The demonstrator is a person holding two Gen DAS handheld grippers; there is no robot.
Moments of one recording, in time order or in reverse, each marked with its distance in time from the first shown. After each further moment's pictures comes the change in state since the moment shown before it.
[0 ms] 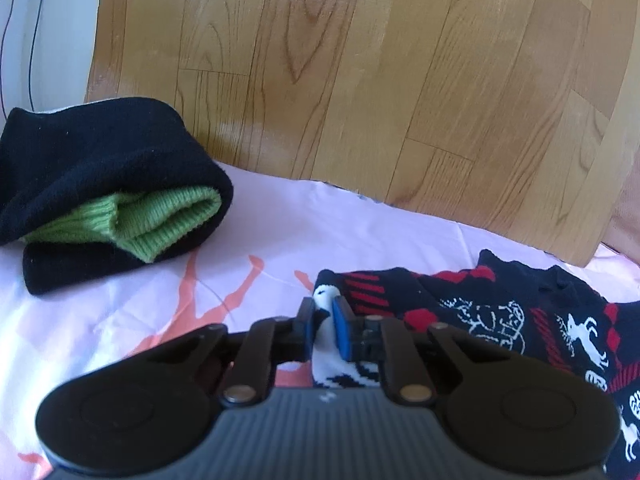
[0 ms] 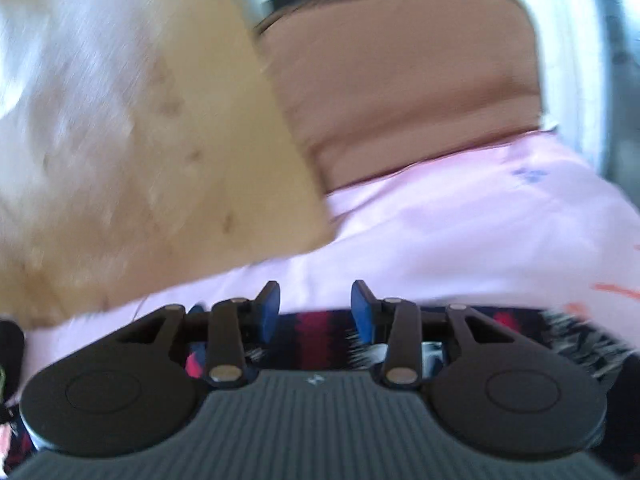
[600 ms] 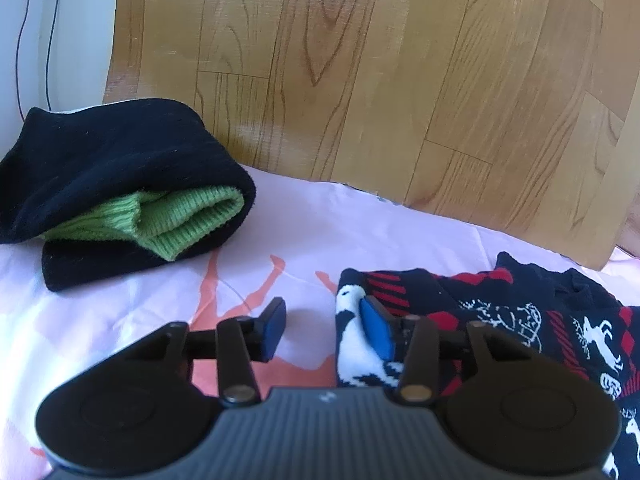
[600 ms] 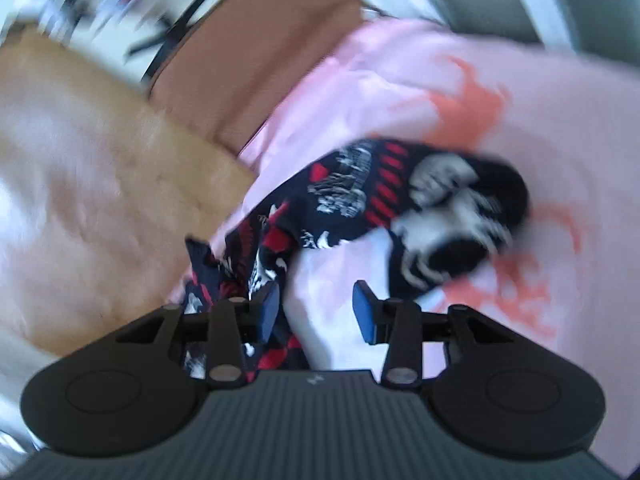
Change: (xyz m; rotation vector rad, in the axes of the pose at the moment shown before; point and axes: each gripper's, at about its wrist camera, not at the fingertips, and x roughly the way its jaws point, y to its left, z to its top) left arm -0.001 0.005 -0.002 -0.014 -0.012 0.053; right arm -0.172 -0.153 -0.051 0.558 0.109 0.117
